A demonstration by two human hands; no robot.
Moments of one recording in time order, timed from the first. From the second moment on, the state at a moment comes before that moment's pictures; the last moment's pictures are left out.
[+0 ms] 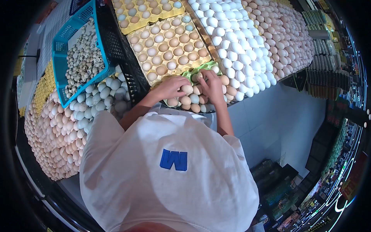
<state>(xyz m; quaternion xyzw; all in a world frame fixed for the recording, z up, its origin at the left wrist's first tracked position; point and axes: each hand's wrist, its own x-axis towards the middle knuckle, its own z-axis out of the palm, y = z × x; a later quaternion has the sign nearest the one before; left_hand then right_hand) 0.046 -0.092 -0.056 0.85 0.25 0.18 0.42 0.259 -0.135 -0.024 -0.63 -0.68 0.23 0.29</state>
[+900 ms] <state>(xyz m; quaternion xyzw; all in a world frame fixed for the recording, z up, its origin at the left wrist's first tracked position) 0.003 -0.074 -0.054 0.48 0.41 0.36 0.68 0.271 -0.099 -0.034 -0.52 -0.20 0.54 0.63</state>
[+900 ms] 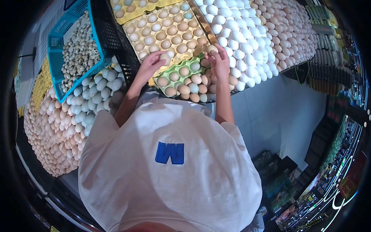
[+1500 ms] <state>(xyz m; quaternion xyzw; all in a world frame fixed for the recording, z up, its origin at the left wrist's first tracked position) 0.107 -0.043 -0.075 0.71 0.47 0.29 0.45 0.272 -0.074 -0.073 -0.75 -0.60 0.10 0.25</state>
